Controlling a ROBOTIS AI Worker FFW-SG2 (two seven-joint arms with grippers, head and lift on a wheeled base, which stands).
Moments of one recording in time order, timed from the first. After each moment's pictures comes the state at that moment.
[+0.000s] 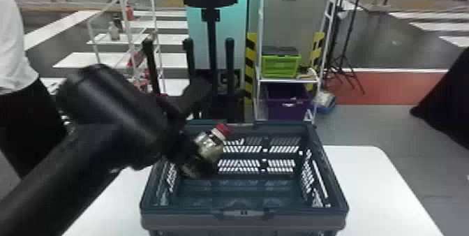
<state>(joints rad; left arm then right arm) -0.73 0.37 -0.68 -1.75 -0.05 1.44 -0.77 0.96 -0.13 0.05 -2.05 -0.12 -0.45 0.06</state>
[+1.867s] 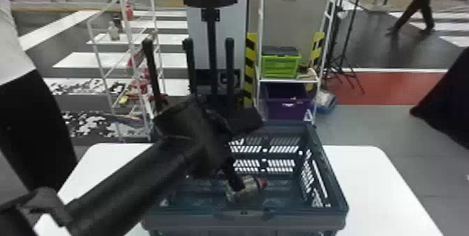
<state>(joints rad) -0.83 0.13 -0.84 -1.15 -0.27 0.92 -0.88 0.97 -0.11 0.05 -2.05 -0.11 -0.45 0.06</state>
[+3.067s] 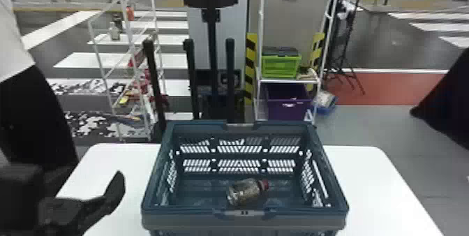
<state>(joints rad) 0.45 0.16 0.17 -2.40 0.11 0.58 0.00 0.95 -0.12 0.06 -2.06 -0.10 -0.40 0.06</state>
